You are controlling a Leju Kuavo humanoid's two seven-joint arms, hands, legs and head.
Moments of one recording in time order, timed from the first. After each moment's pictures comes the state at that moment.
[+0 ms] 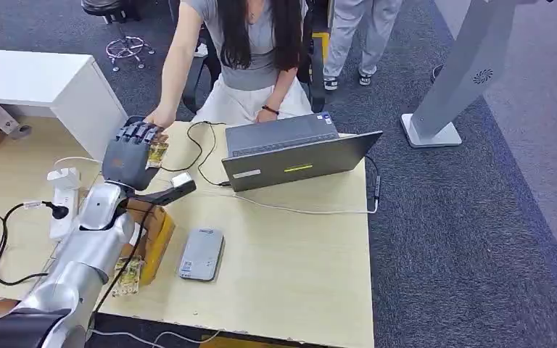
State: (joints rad) left arm -0.65 0.10 -0.10 -0.72 -1.40 0.60 -0.10; right arm 0.01 -0.04 1.10 -0.05 -0.93 0.17 -0.02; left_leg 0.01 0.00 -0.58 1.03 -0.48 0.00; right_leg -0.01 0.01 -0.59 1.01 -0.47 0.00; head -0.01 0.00
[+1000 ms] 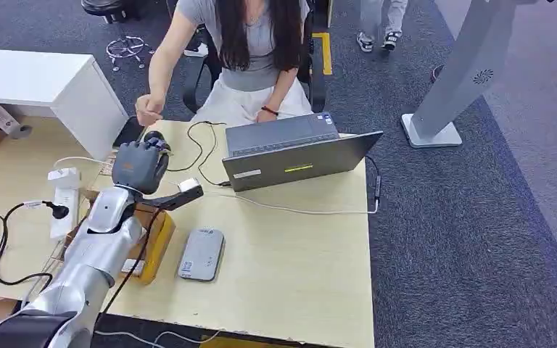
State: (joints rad) left arm -0.64 0.07 -0.12 -0.71 -1.38 0.57 -0.12; right arm 0.01 -0.04 1.11 -0.05 -0.93 0.17 -0.02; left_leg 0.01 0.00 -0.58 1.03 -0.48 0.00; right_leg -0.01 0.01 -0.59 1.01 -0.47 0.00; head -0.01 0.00
